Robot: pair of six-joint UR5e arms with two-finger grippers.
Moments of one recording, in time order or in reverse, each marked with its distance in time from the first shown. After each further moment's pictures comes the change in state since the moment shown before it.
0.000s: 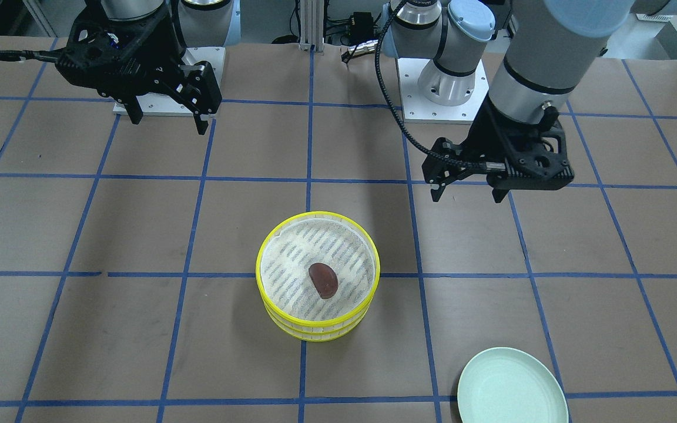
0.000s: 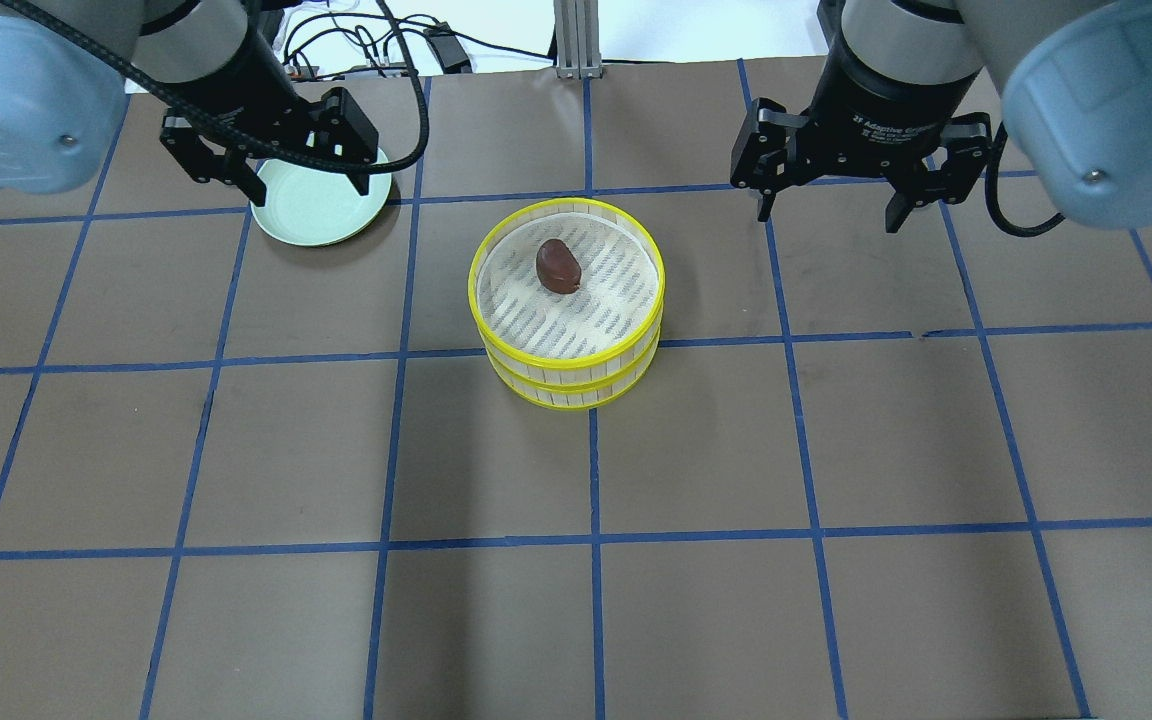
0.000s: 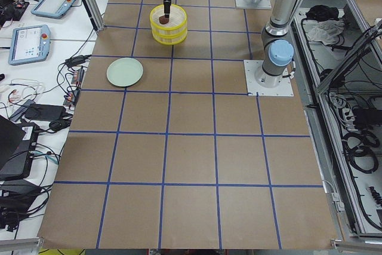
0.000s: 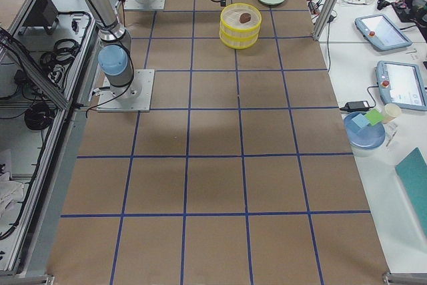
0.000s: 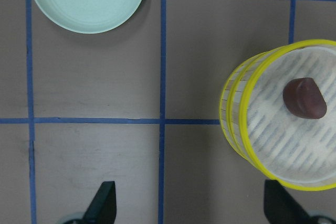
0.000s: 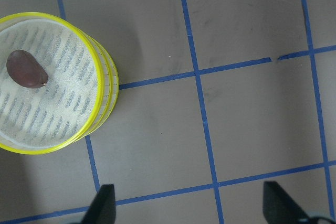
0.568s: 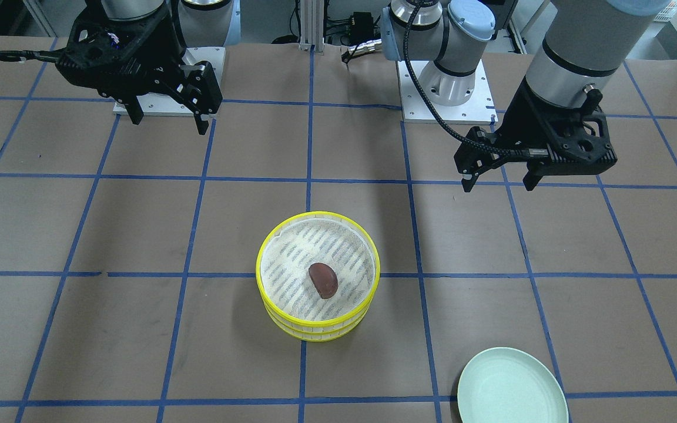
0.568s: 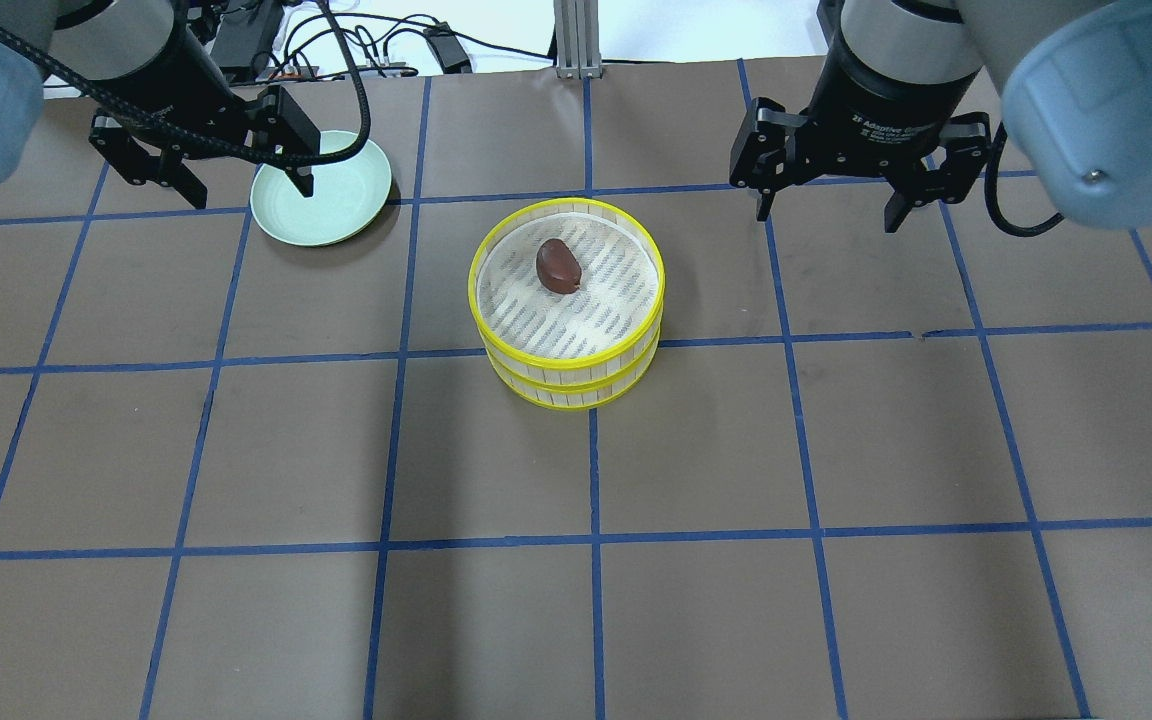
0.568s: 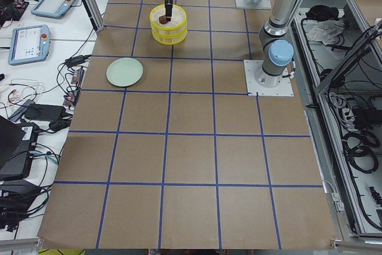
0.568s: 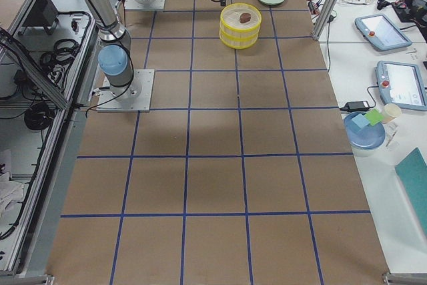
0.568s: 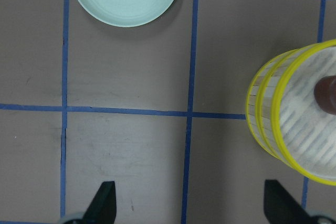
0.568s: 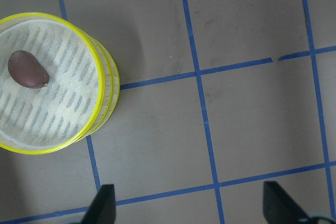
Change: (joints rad) left arm 0.043 0.029 -0.012 -0.034 0.037 0.019; right arm 0.000 0.000 0.000 -0.001 0.001 0.000
